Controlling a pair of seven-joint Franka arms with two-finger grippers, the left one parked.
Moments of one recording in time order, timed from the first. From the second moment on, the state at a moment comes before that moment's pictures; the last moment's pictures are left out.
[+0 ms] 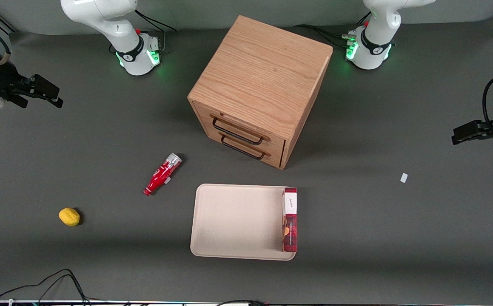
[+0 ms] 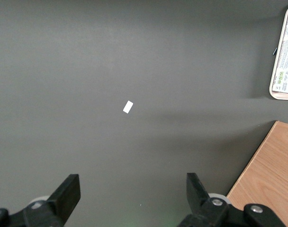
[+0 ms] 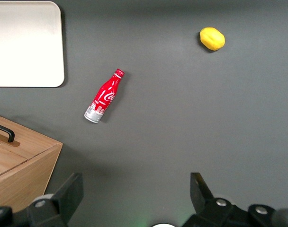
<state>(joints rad) 0.20 -0.16 -0.14 -1.71 -0.01 1.55 0.12</state>
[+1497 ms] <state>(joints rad) 0.22 0.10 0.01 -1.93 -0.01 1.96 0.61</state>
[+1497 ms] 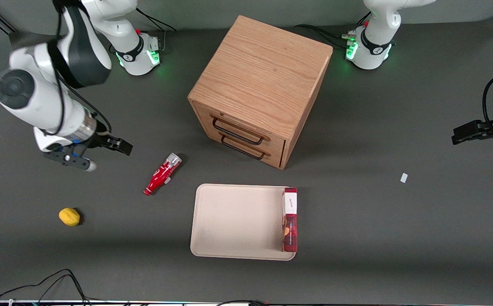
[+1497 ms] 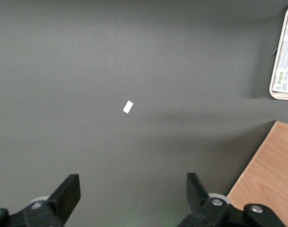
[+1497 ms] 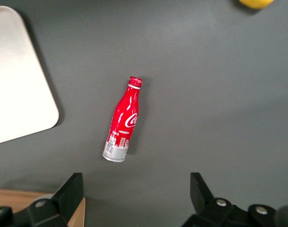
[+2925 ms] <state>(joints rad) 0.21 0.47 0.09 -2.12 -0.01 2.58 0.86</state>
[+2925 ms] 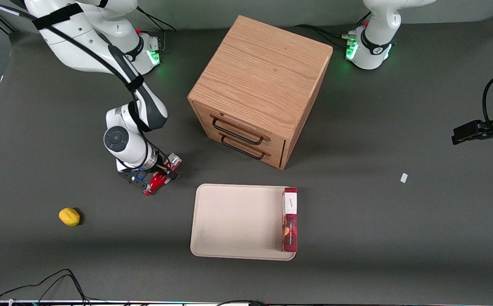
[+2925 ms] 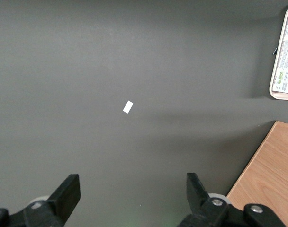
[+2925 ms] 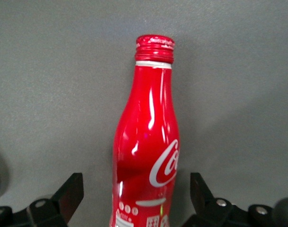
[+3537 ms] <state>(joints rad) 0.21 0.49 0.08 -2.12 -0.01 2.59 0.86</state>
